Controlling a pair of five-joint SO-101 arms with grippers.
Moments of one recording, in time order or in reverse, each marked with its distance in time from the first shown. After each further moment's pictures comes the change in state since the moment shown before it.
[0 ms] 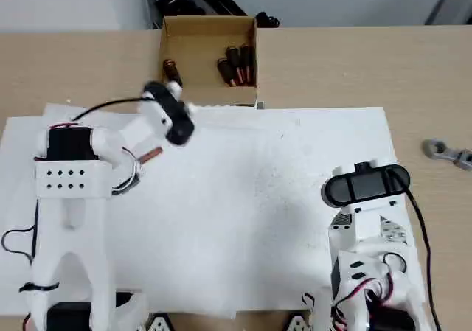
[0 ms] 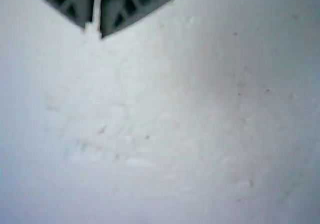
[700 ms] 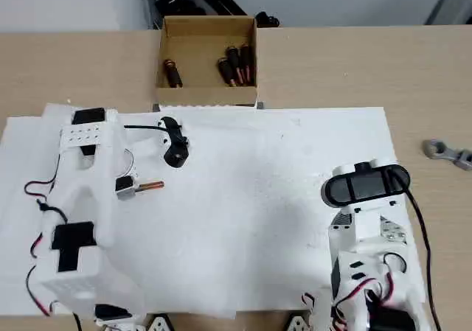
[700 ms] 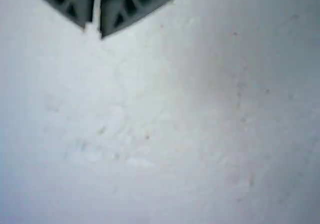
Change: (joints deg) left arm -5.4 32.8 0.0 -11.3 -15.6; right arm 0.0 0.0 0.0 0.0 0.0
